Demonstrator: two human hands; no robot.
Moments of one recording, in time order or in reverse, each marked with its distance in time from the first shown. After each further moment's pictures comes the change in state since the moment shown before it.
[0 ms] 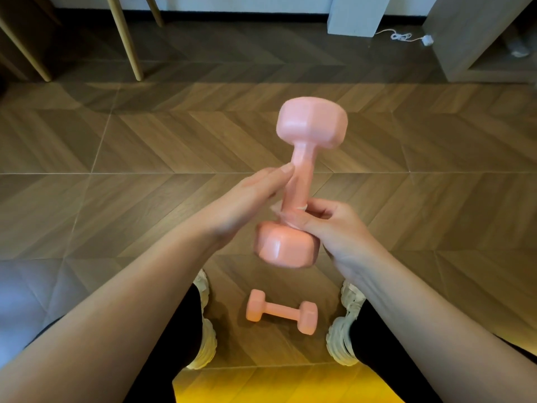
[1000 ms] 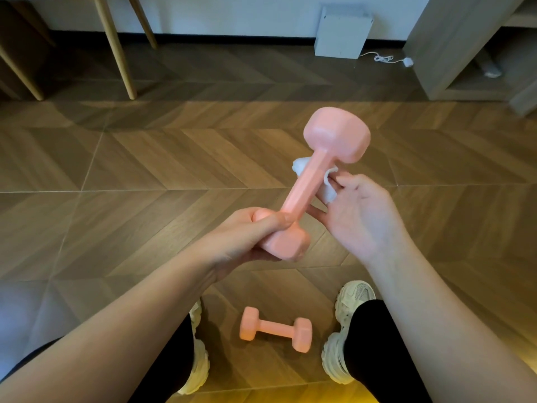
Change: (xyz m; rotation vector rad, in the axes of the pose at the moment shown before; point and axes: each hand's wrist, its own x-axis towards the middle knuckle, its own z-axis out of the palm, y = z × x) left_hand -0.009 -0.008 0.012 -0.278 -0.029 -0.170; right_hand 0.019 -0.036 -0.037 0.638 -0.055 -0.072
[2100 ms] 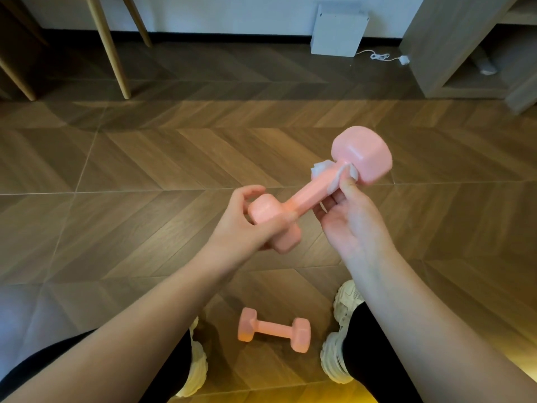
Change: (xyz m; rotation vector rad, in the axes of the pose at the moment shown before) left_hand 0.004 -0.007 0.007 0.028 0.238 0.209; right_hand 0.016 0.020 -0.002 0.189 0.412 -0.107
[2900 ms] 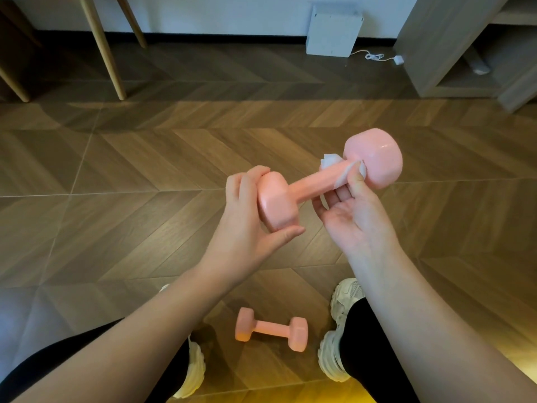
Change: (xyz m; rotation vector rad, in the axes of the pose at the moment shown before) left_hand 0.005 -0.012 0.005 0.615 0.080 0.675; right_hand -0.006 -0.013 0.002 0.113 0.066 0.011
